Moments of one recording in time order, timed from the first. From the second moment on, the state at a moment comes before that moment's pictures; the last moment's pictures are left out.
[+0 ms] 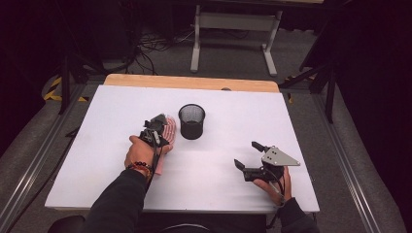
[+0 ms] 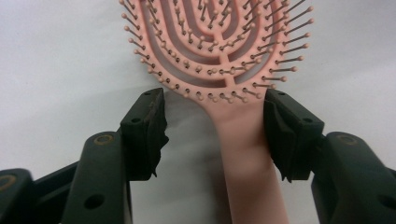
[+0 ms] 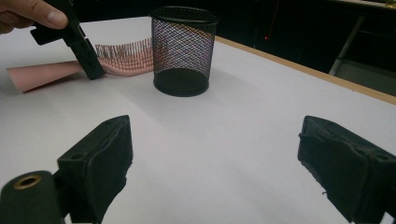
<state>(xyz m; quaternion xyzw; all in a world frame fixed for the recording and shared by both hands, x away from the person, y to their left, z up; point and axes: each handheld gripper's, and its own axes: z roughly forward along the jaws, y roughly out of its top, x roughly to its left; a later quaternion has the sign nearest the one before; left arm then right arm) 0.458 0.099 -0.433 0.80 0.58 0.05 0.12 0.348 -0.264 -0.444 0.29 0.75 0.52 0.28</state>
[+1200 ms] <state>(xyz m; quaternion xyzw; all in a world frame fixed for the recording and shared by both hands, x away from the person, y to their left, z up) 0.448 0.137 -0.409 0.79 0.52 0.13 0.30 0.344 -0.255 -0.448 0.26 0.78 0.48 0.31</state>
